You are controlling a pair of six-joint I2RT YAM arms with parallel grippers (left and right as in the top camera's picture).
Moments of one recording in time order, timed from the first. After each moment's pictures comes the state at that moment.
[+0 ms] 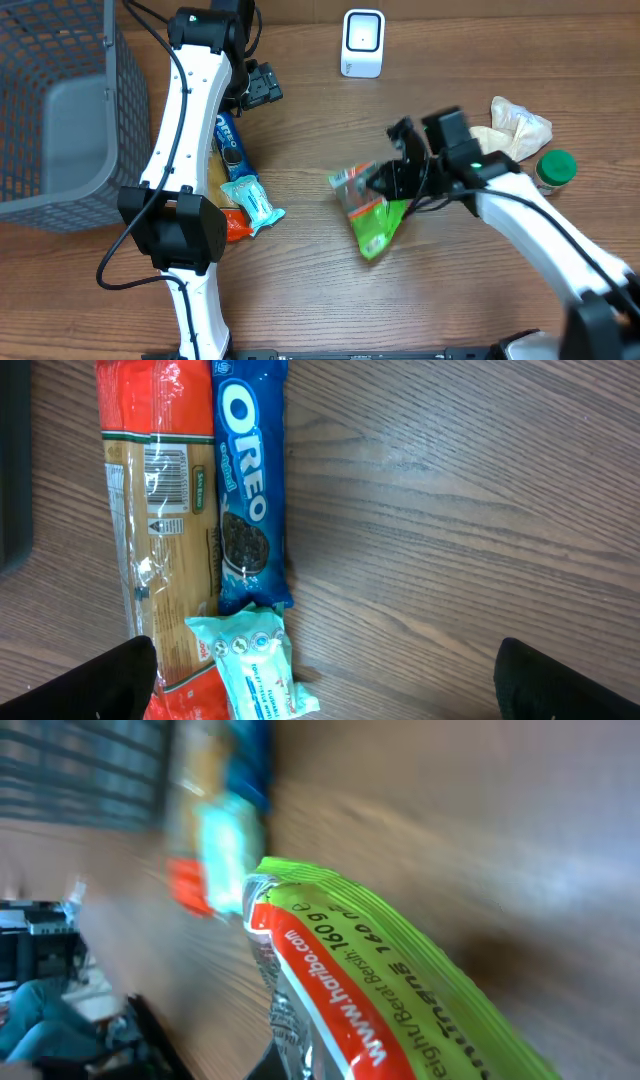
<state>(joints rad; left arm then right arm) -0.15 2.16 2.26 -1.50 -0.09 -0.58 0.37 1.52 1.05 -0.51 -0.63 0.29</state>
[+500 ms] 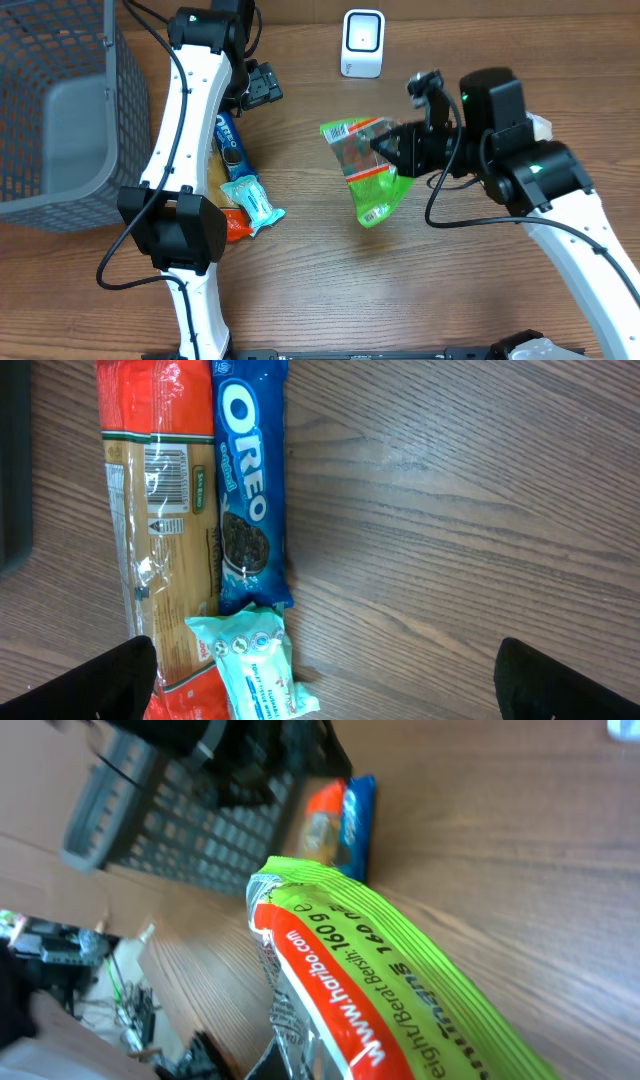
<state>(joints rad) -0.15 2.16 2.26 -1.50 -0.09 -0.58 0.37 1.36 1.35 -0.70 -0.63 0.34</state>
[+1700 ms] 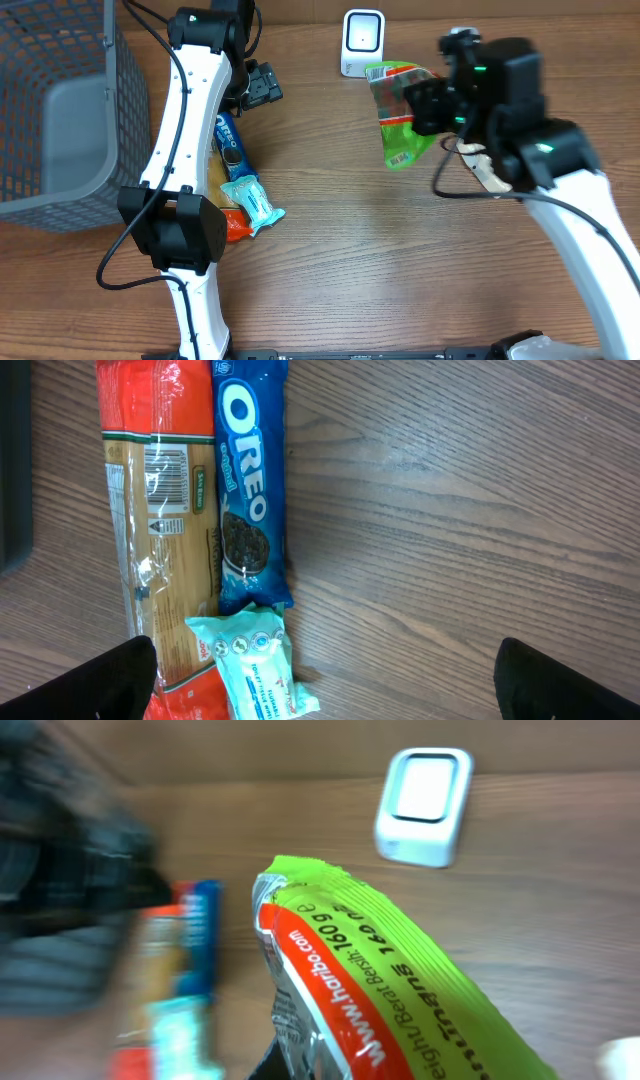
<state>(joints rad) -0.15 2.16 2.26 -1.50 -0.09 -0.58 0.36 1.47 1.45 -0.63 -0.18 0.28</state>
